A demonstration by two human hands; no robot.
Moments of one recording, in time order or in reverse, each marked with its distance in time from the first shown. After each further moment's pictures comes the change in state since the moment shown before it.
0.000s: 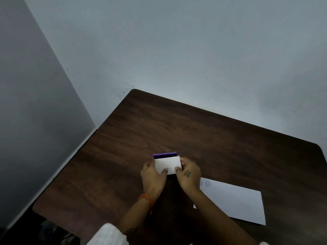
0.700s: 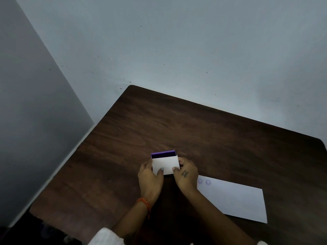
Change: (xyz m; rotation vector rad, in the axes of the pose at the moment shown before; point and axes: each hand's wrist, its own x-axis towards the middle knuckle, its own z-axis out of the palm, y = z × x) left_hand 0.000 -0.007 0.004 -0.054 0.083 0.005; right_hand 0.001 0.004 0.009 0.007 -0.035 0.017
